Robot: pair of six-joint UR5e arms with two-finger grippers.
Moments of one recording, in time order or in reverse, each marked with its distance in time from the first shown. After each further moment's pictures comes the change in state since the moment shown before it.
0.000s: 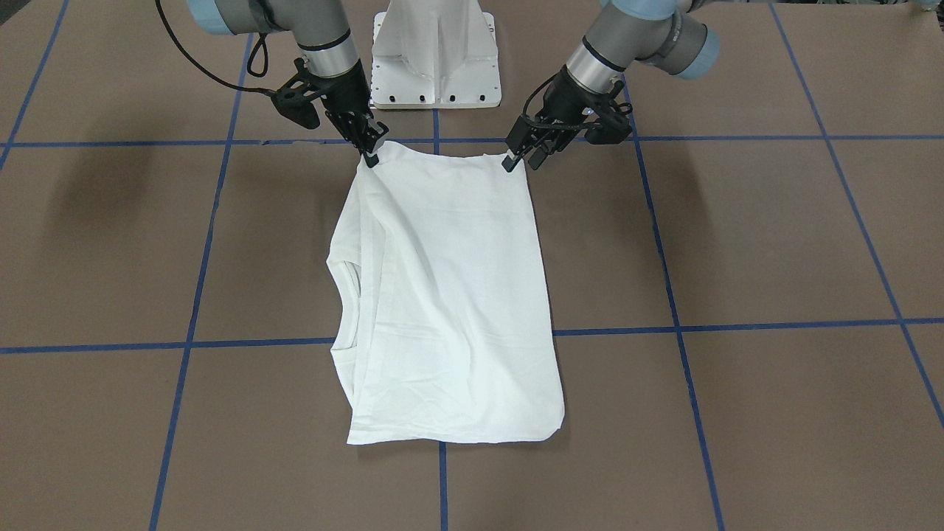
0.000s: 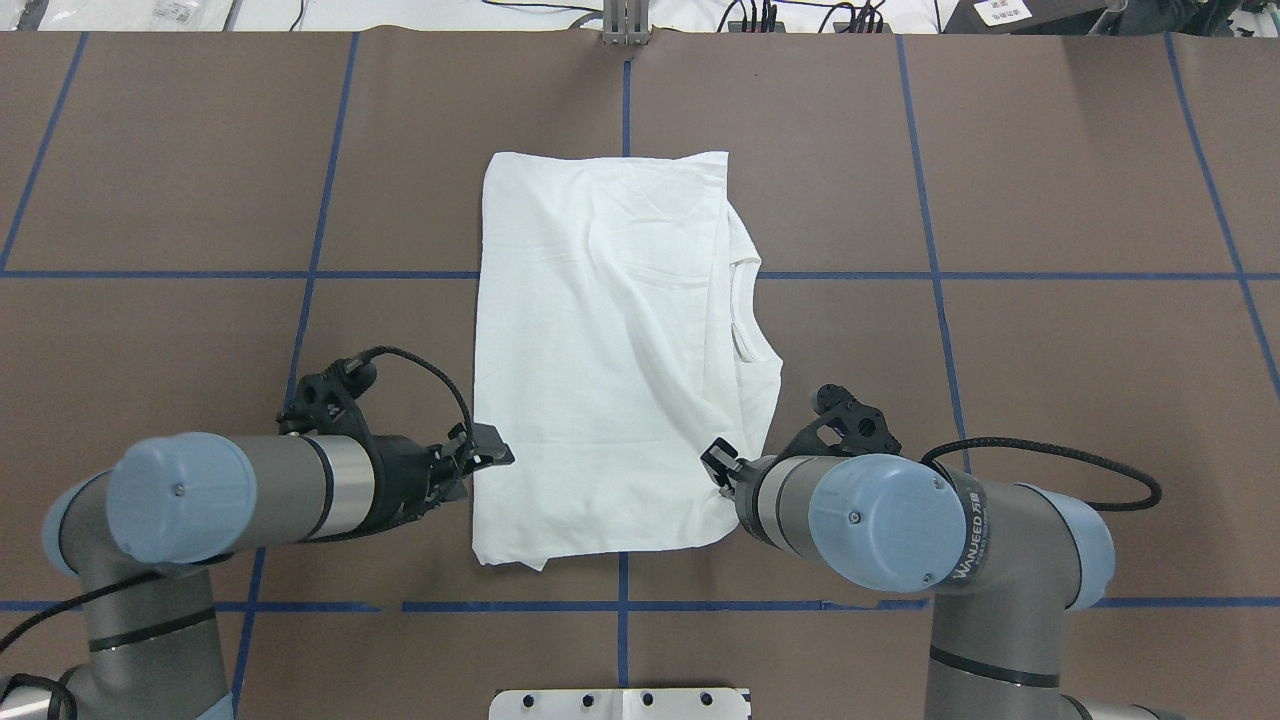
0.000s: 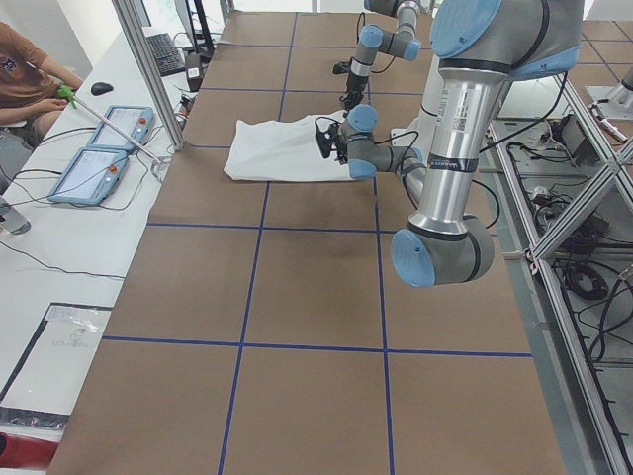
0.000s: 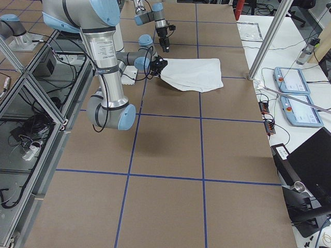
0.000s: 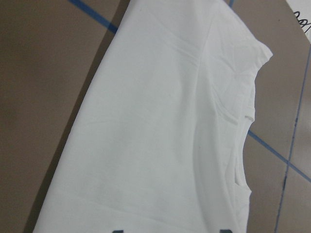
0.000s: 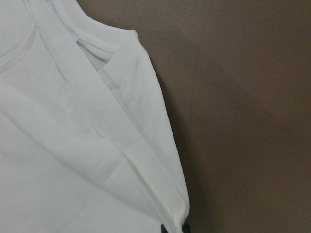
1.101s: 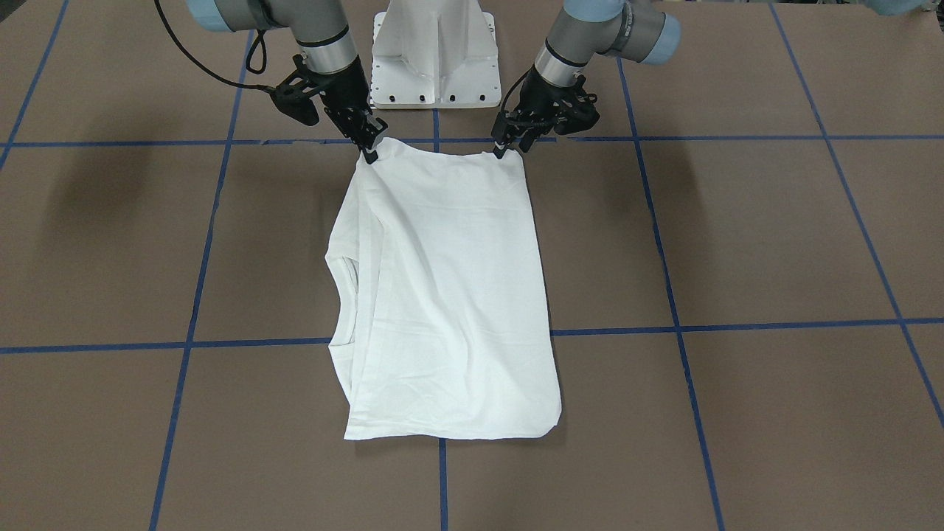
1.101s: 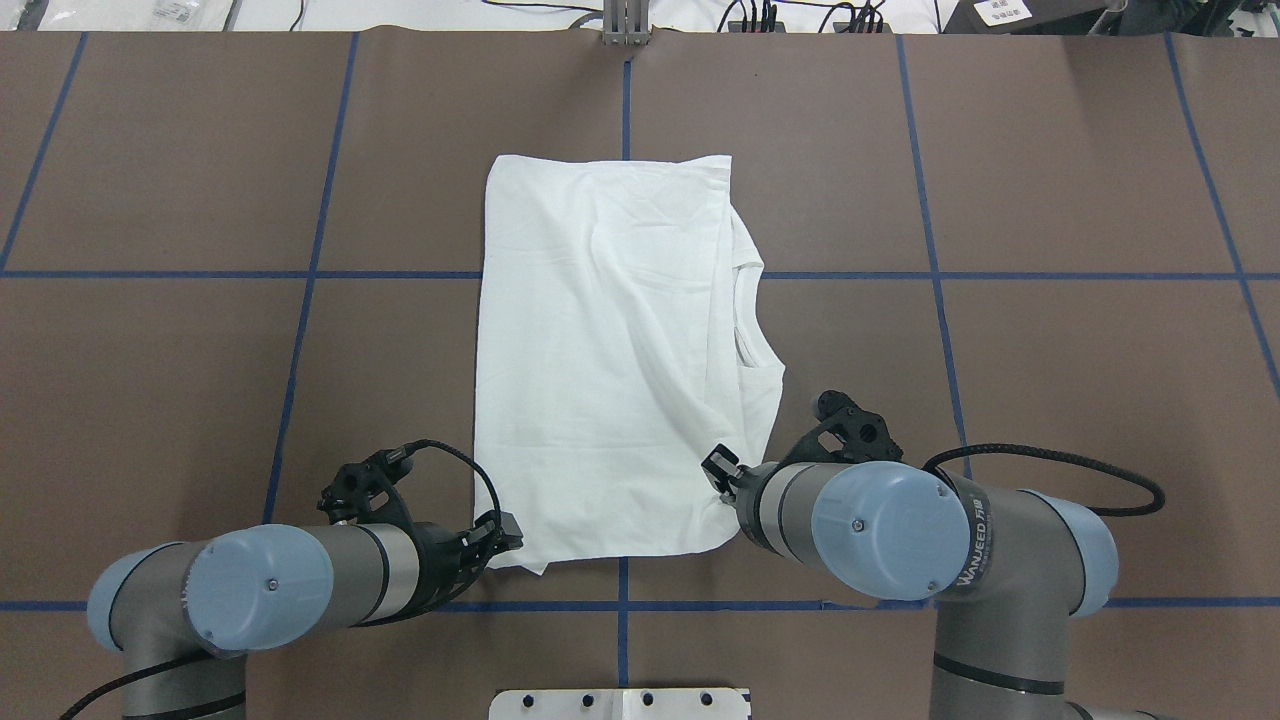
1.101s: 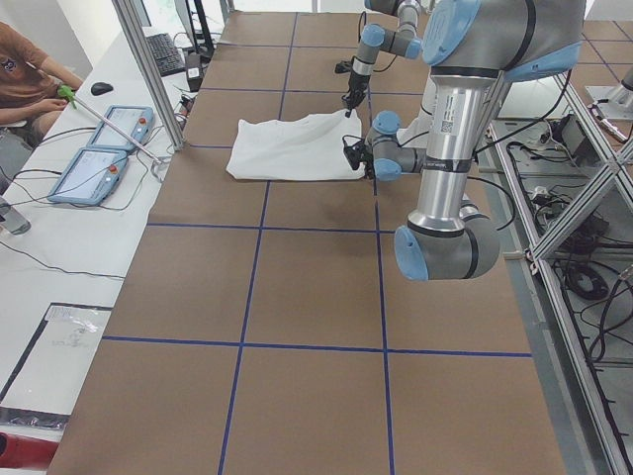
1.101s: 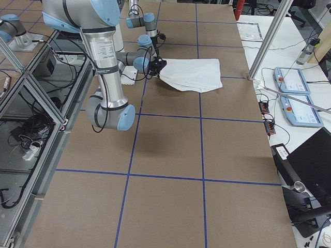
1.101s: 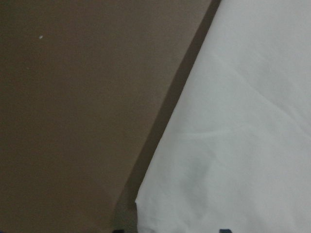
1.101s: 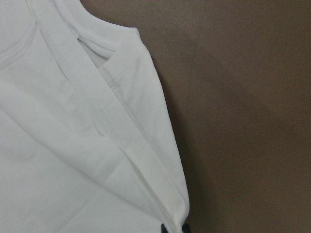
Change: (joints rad) left arm 0.112 -0.011 0.030 0.102 0.049 -0.039; right arm -0.008 -0.004 0.005 0.001 0.000 0.000
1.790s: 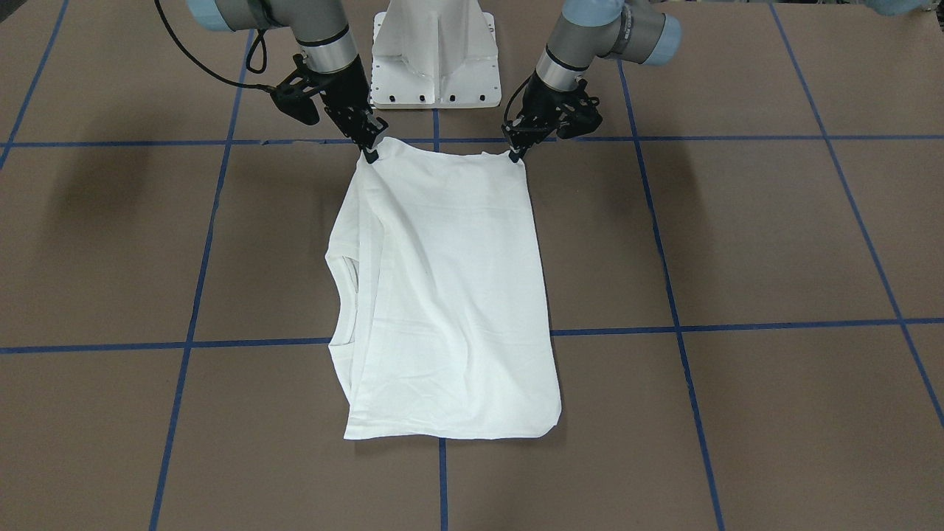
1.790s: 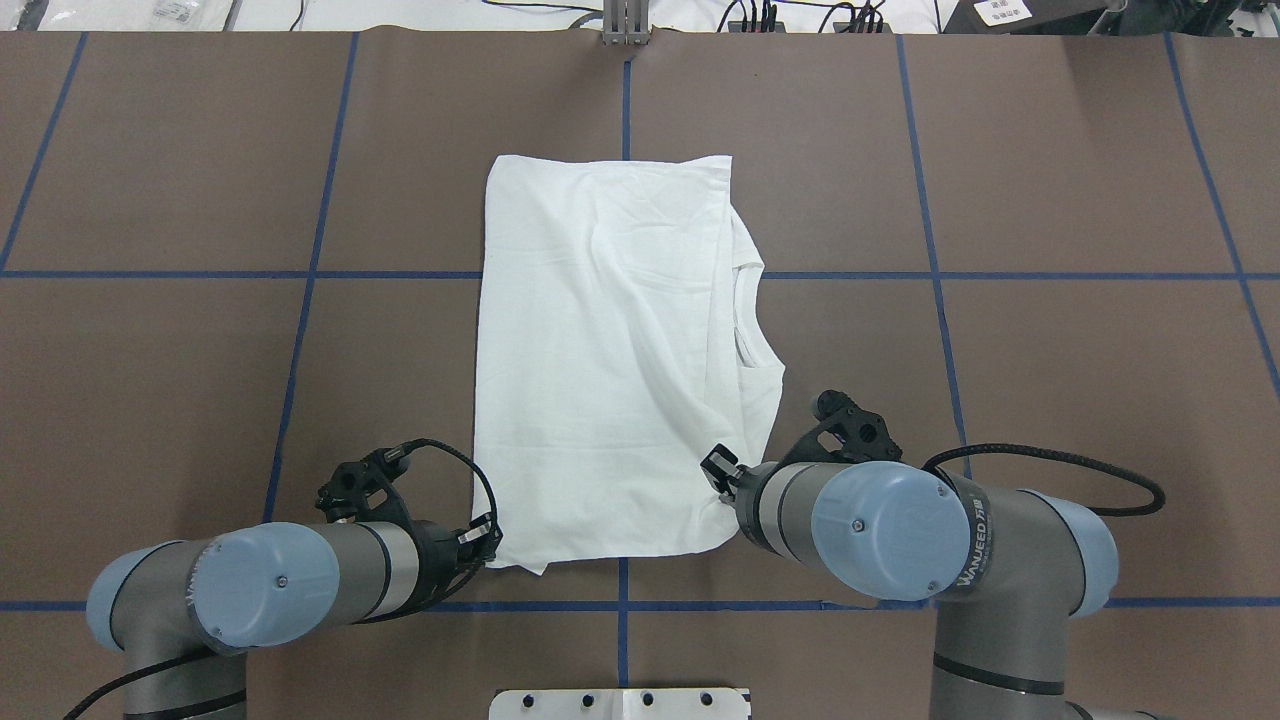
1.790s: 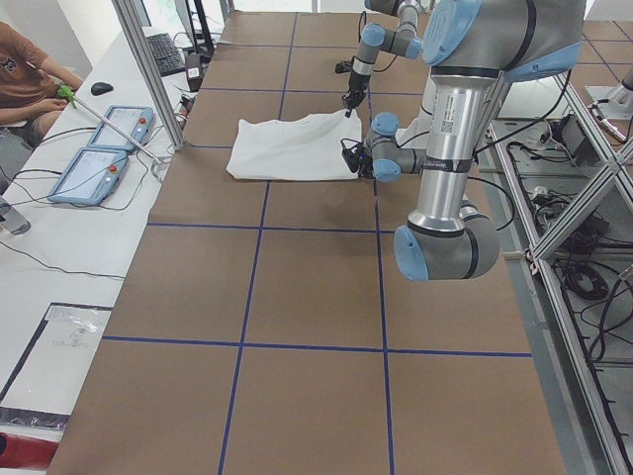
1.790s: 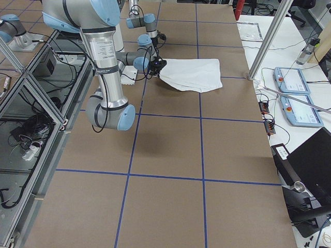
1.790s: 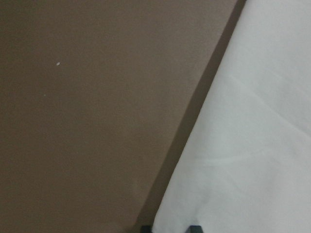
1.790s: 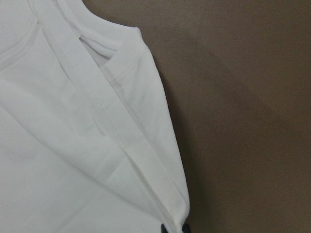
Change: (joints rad) left arm -0.001 0.000 0.004 0.027 0.003 0.001; right arm -0.001 0.001 0.001 0.000 0.000 0.000
